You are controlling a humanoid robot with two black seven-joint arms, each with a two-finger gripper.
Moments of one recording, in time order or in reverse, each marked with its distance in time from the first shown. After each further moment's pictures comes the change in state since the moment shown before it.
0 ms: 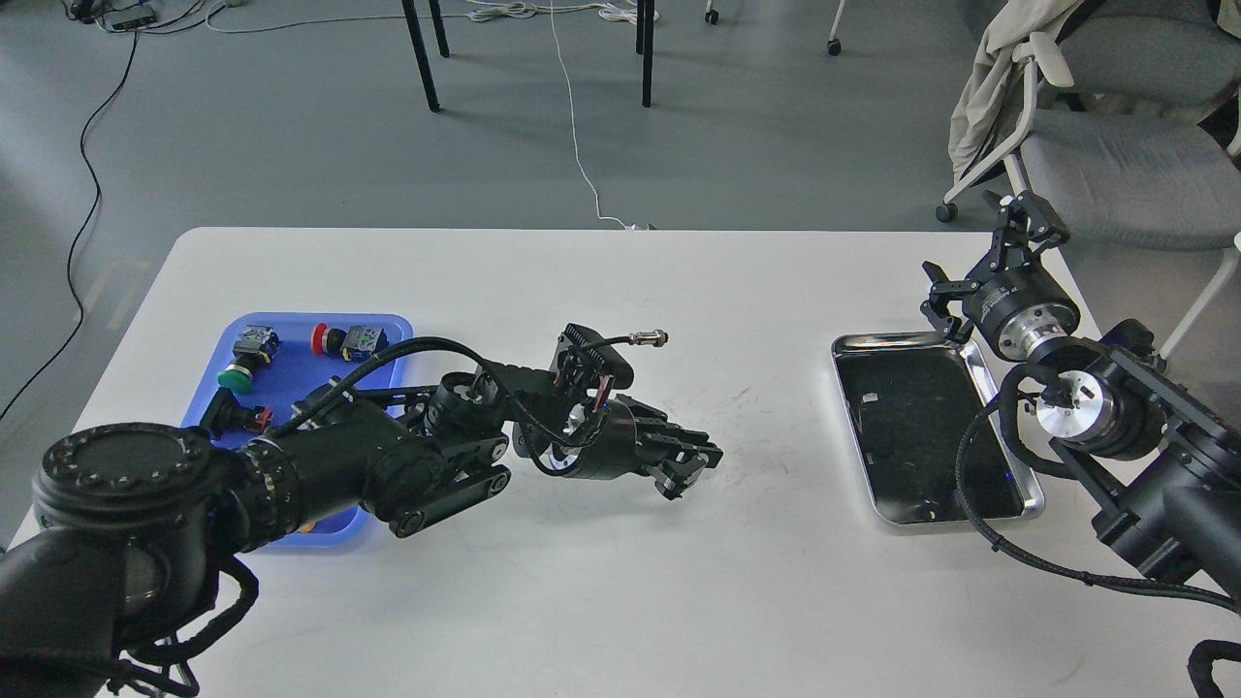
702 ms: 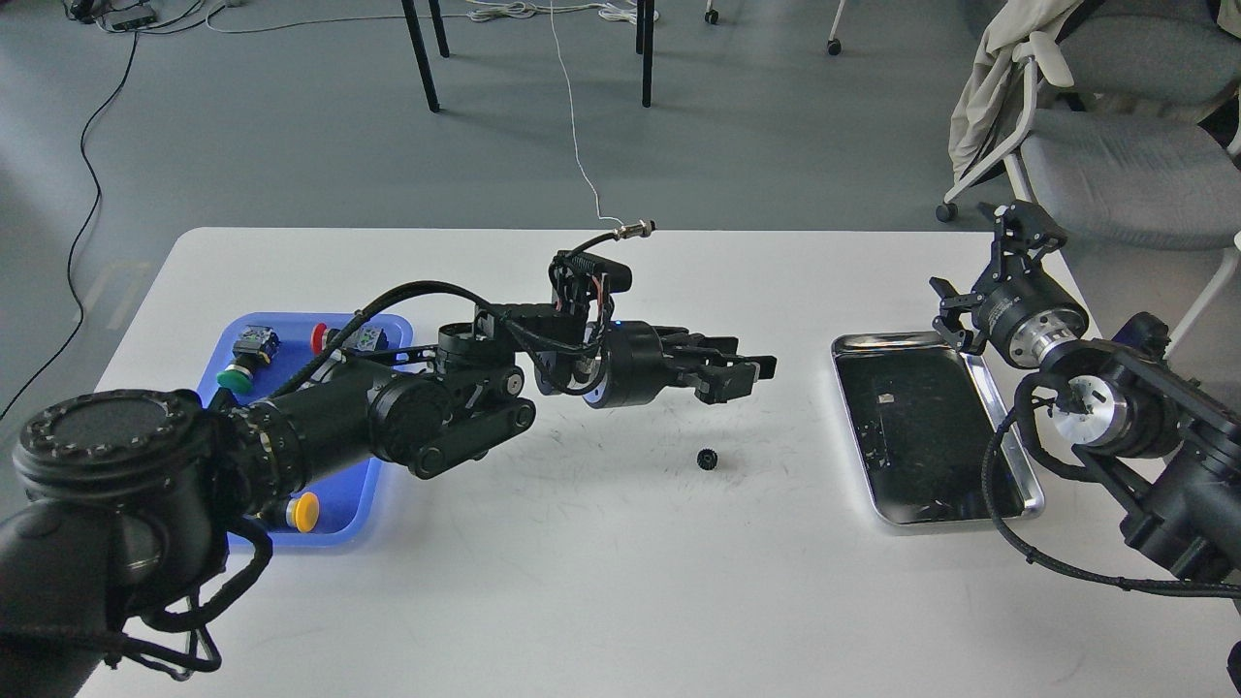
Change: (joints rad) left arm -0.097 0.007 -0.111 -0.023 -0.302 -0.012 0.000; right arm 0.053 -0.064 -0.156 -0.013 0.001 0.009 -0.007
